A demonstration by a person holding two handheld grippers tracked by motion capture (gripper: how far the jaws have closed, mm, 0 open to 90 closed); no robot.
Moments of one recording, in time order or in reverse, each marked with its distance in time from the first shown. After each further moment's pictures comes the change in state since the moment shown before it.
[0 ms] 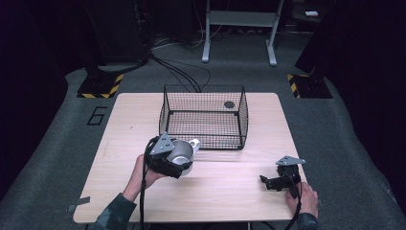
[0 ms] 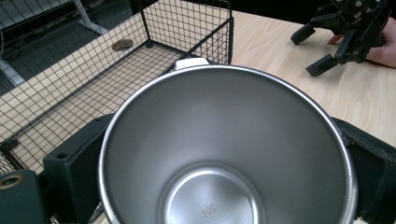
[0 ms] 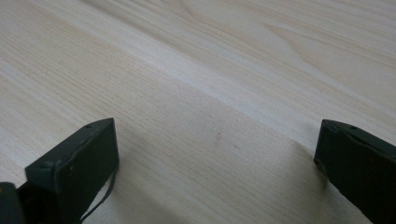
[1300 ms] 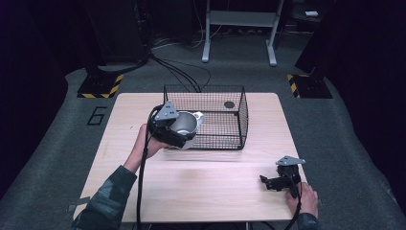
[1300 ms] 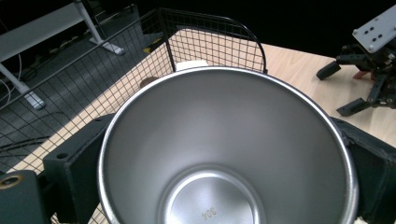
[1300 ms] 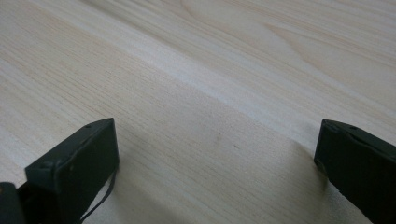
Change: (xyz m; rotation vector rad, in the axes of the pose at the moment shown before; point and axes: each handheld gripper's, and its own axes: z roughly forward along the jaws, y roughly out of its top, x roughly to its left) left arm 0.050 0.069 0.009 -0.020 0.021 0.039; right arm 0.000 0.000 0.000 0.000 0.000 0.000
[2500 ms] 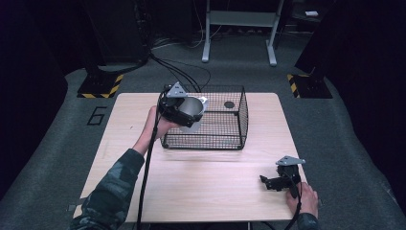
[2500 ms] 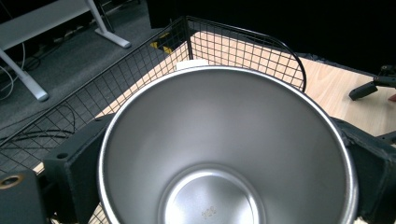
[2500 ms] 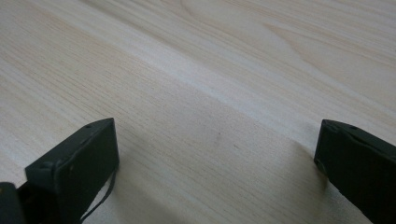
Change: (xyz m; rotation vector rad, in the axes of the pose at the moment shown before) left arm 0.039 0.030 0.039 0.029 0.013 -0.043; right arm 0.000 0.000 0.000 0.000 0.000 0.000
